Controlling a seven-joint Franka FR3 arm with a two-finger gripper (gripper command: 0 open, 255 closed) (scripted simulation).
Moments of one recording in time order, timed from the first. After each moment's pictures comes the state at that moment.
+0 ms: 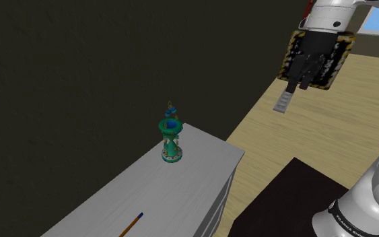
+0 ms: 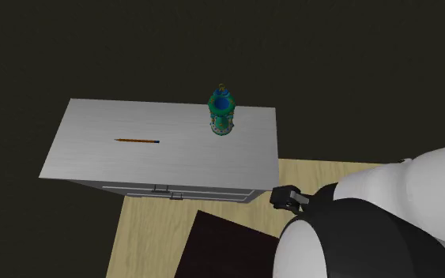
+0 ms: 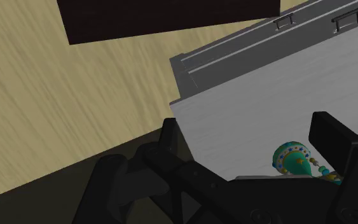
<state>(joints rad) -0.02 -0.77 -0.05 -2.33 0.10 1.53 0.01</state>
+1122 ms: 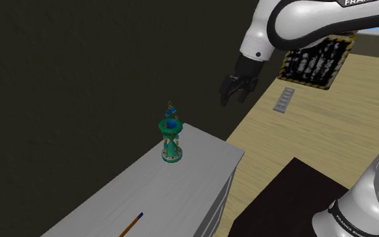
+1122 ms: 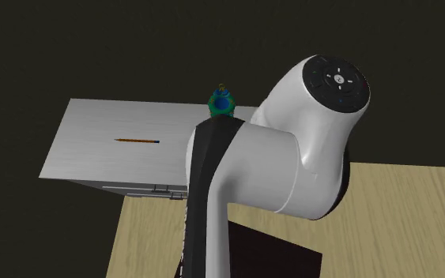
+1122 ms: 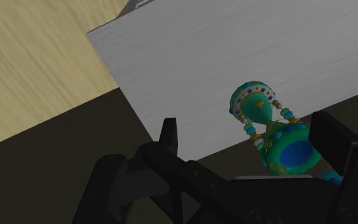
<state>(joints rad) 0.05 -0.46 0.16 -2.33 0.21 2.04 0.19</state>
